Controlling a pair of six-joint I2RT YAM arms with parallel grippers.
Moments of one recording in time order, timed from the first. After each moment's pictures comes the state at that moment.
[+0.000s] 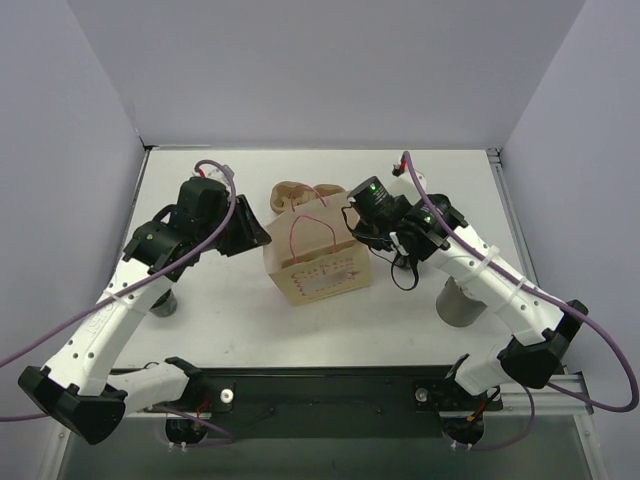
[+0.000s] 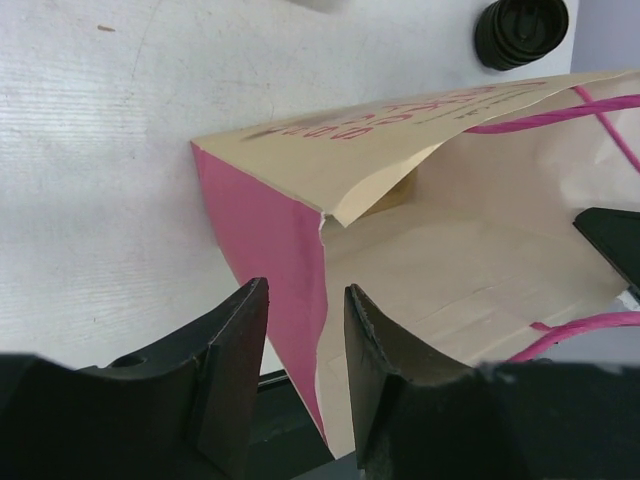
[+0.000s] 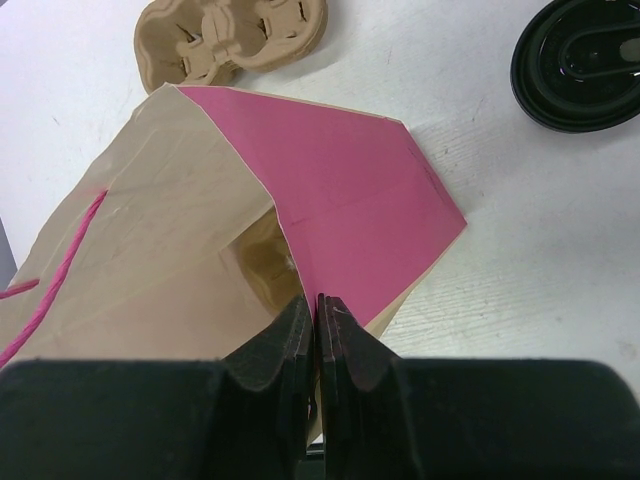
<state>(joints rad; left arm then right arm) -0.51 1.14 1.35 -0.89 0.04 -0.76 0.84 1.45 1.62 -1.11 0.52 1.13</state>
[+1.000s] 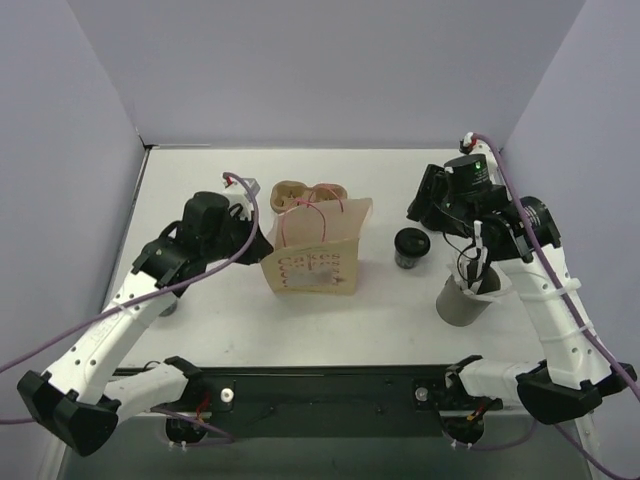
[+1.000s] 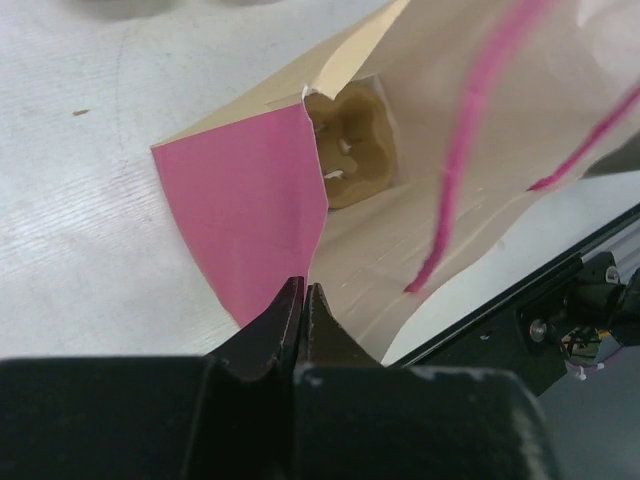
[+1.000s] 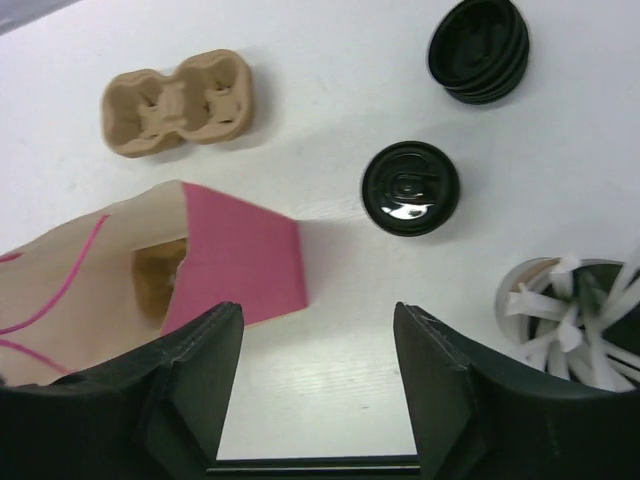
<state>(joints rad) -0.53 1.10 1.17 -0.71 0.14 -0.40 0.50 1.23 1.64 -1.13 0.31 0.64</state>
